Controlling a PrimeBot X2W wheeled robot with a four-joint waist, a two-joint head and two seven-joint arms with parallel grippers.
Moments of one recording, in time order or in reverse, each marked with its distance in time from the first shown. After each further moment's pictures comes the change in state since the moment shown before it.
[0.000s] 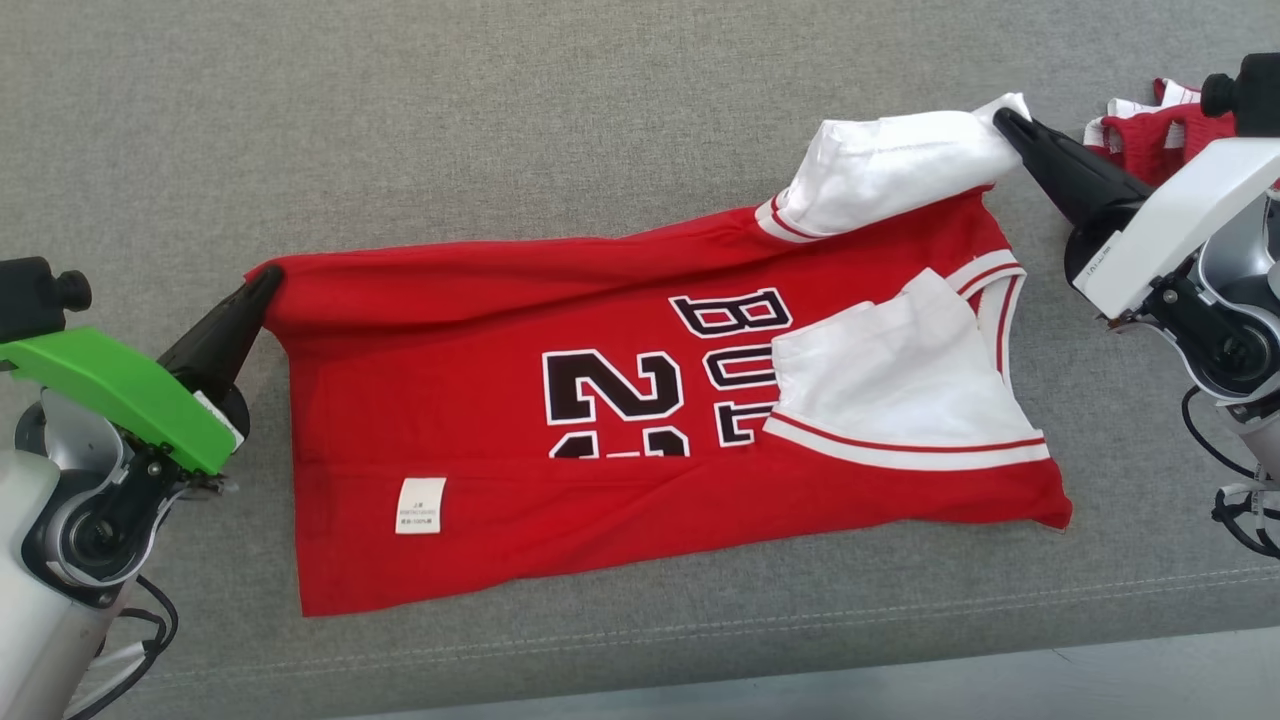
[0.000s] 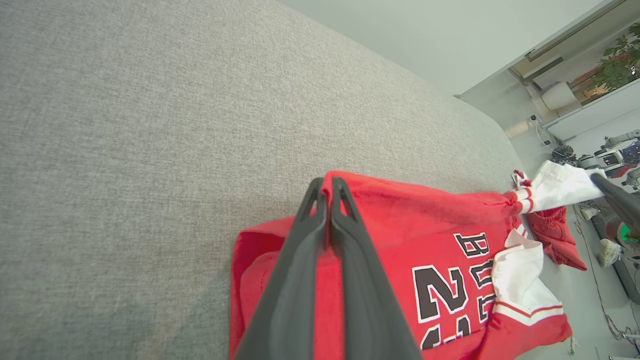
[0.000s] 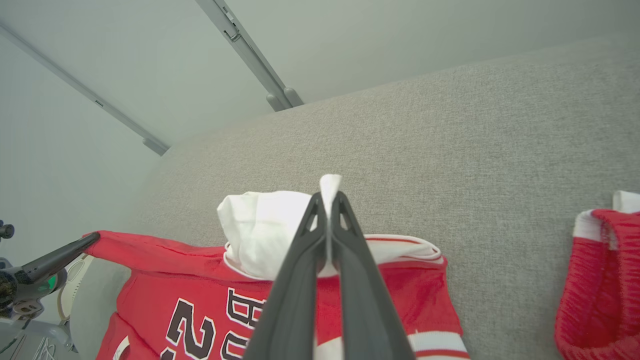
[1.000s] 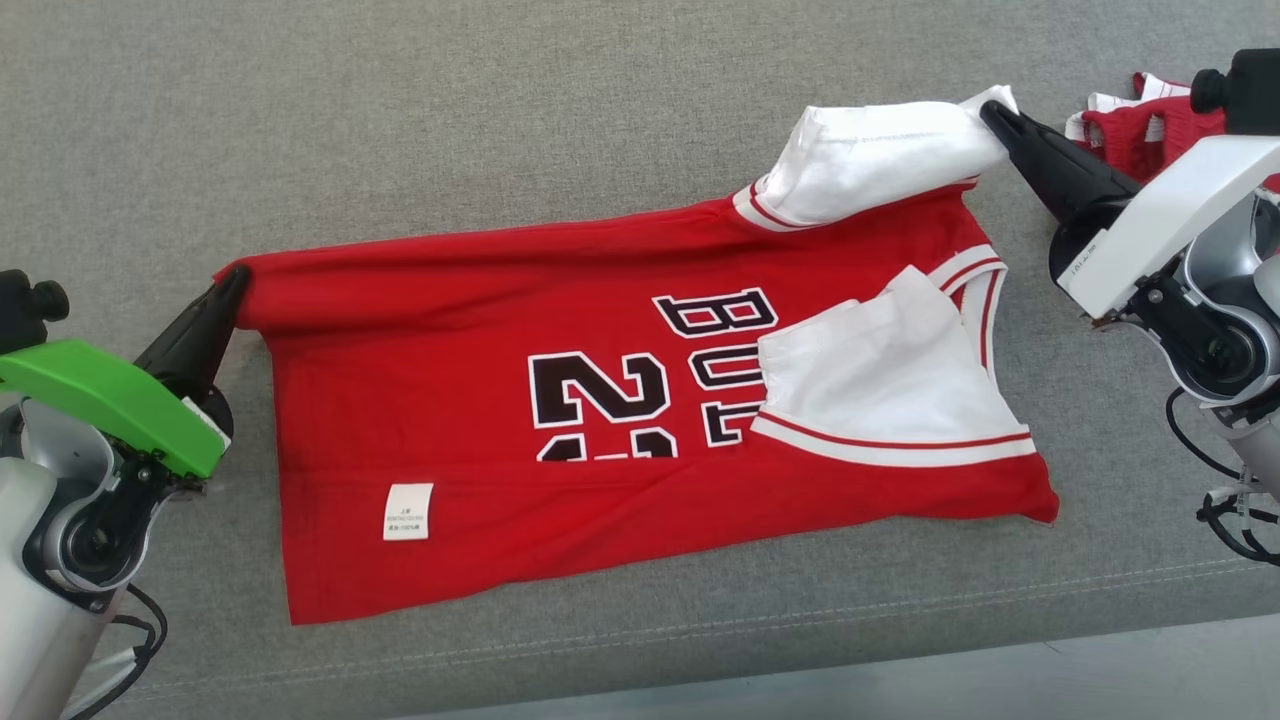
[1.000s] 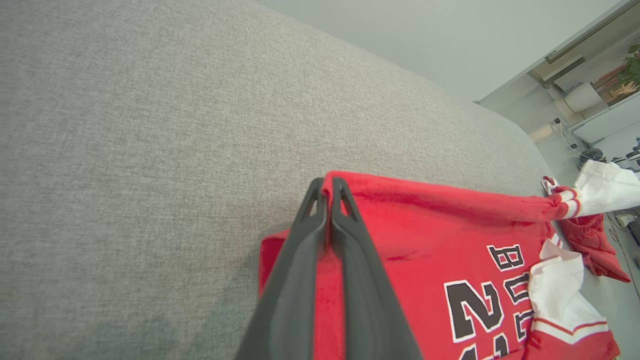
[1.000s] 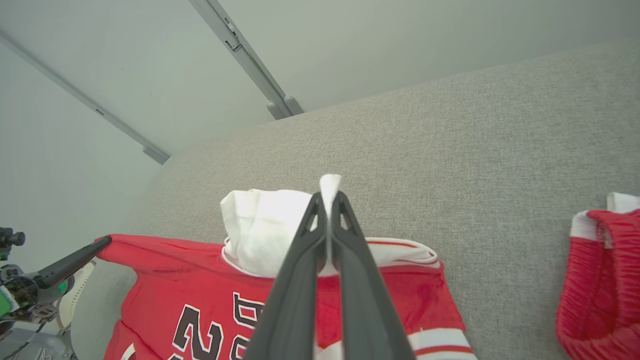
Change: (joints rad) left arm -0.002 -0.001 -0.007 0.060 0.062 0.000 -0.078; right arm 0.007 0.007 -0.003 -0.058 -0.004 -0.051 -0.007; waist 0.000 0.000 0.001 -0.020
